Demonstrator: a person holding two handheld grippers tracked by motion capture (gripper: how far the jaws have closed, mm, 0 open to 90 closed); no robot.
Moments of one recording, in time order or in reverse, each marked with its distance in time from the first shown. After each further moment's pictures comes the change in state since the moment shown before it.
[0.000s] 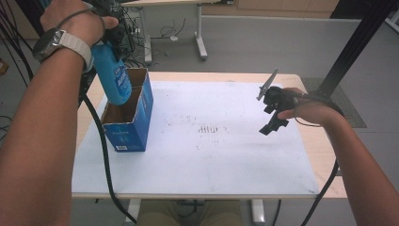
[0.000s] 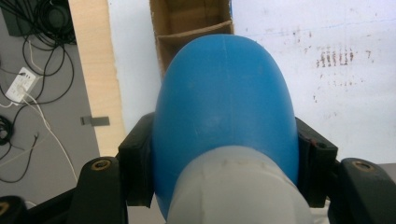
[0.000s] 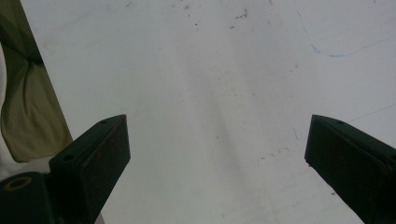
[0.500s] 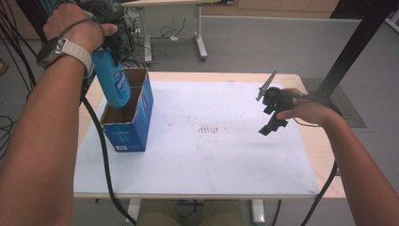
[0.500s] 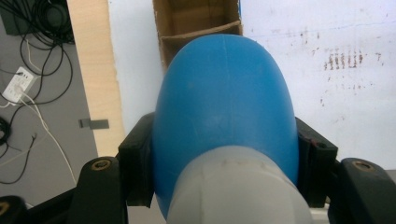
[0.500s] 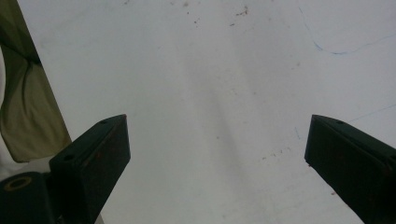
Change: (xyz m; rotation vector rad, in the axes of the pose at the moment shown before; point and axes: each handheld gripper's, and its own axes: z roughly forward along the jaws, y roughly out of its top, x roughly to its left) left arm 0.008 0.002 0.017 -0.002 -0.002 -0.008; right arm -0.001 0.000 0.004 0.008 0.007 0.007
